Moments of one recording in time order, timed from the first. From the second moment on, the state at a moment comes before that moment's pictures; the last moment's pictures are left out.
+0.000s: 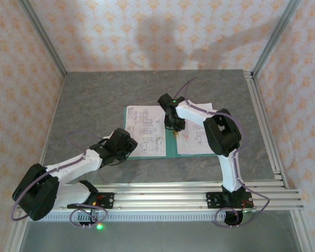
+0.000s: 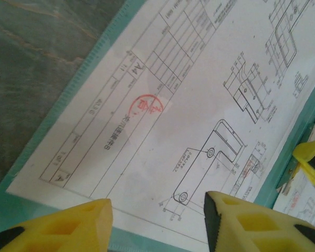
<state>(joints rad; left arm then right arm) -0.57 1.15 0.50 -0.29 -0.06 -1.40 0.61 2.11 1.57 -0.91 0.09 0.75</state>
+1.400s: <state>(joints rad) -0.56 1.22 0.49 -0.38 -0.10 -1.41 0.61 2.11 1.57 -0.91 0.09 0.75</state>
